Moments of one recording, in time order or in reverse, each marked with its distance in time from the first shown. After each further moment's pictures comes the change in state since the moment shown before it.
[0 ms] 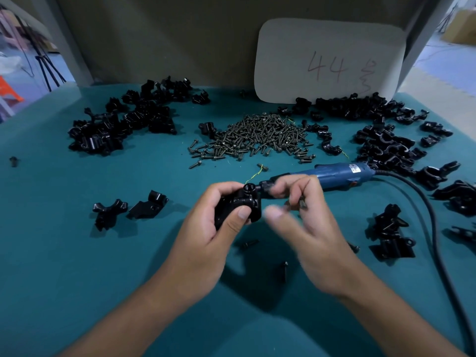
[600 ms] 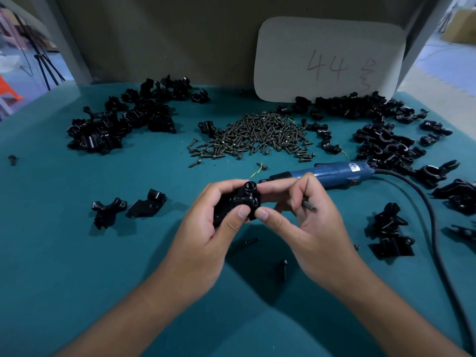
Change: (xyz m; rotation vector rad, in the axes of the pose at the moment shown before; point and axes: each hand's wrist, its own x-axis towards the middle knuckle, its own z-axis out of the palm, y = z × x) left_hand -0.001 0.003 0.001 -0.063 -0.009 0.002; right_hand 0.001 -0.008 0.004 0.140 0.010 -0.080
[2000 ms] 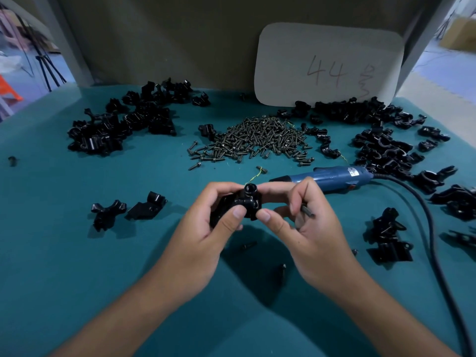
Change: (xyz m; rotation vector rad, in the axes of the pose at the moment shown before) left_hand 0.003 -0.001 -0.005 -0.002 -0.033 -0.026; right_hand 0.000 0.004 0.000 0.024 -0.022 -0.007
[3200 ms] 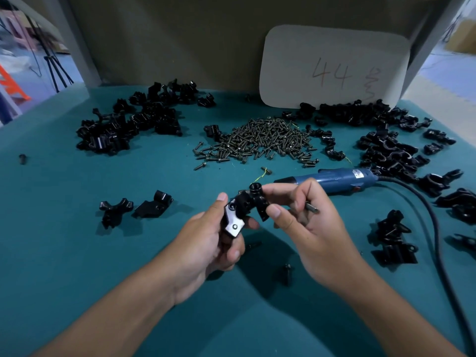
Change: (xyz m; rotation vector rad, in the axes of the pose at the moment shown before) left_hand 0.001 0.017 0.002 -0.342 -0.019 -0.651; right_hand 0.001 0.000 -0.002 0.060 -0.009 0.096
